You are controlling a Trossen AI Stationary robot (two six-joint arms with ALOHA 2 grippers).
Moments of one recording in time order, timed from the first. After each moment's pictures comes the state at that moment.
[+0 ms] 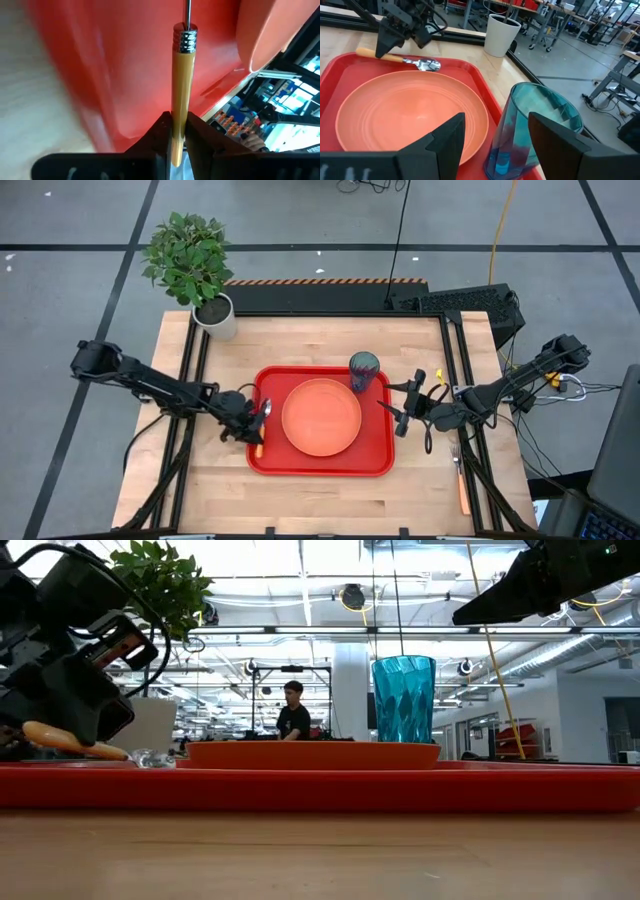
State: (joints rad) left arm -0.17 1.18 0.19 0.30 0.39 -1.80; right arm 0.46 0.92 0.42 0.08 0.84 0.08
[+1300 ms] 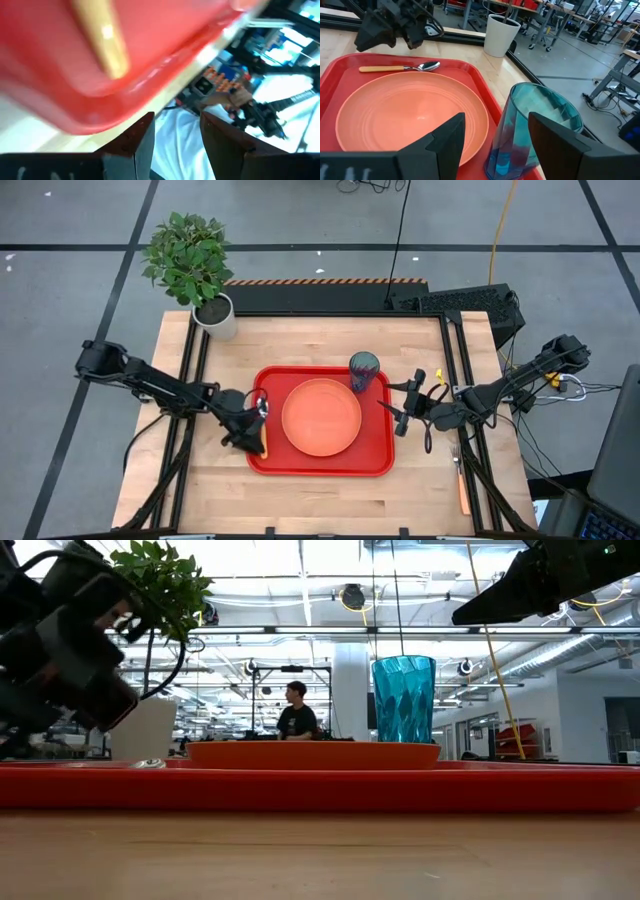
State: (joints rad) left arm -0.16 1.23 0.19 0.49 0.60 -1.80; right arm 0.45 0.92 0.42 0.08 0.84 0.09
